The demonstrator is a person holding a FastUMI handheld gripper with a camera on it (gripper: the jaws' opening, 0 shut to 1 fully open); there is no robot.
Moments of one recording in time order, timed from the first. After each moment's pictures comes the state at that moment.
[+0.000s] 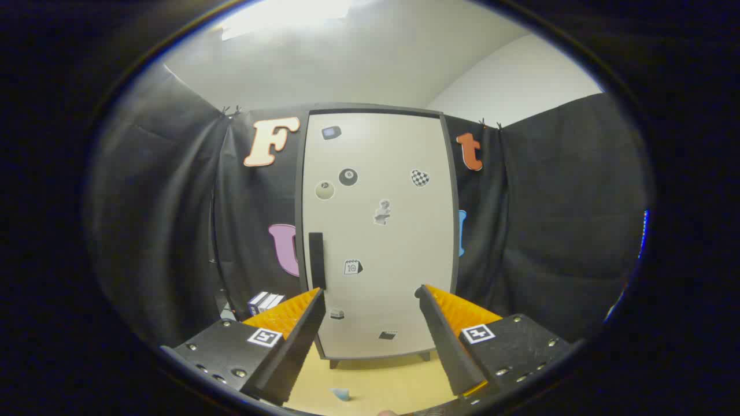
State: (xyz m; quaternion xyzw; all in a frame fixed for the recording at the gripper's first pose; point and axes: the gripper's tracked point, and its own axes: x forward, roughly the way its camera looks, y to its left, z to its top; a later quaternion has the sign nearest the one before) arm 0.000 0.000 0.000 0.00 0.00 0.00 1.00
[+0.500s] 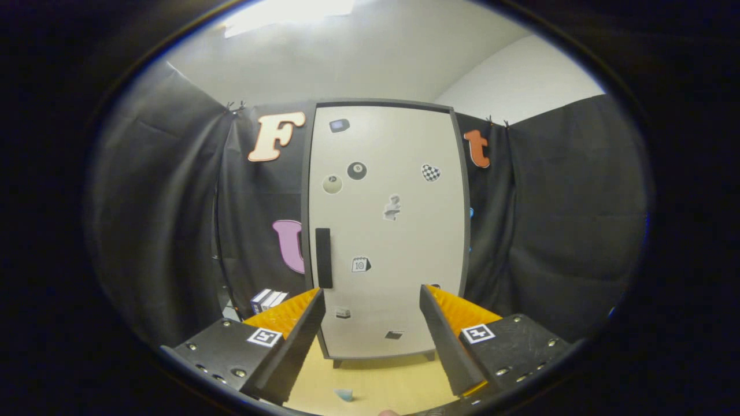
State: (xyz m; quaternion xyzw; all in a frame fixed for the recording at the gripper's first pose) arm 0.016 0.018 -0.006 -0.01 0.01 0.01 1.00
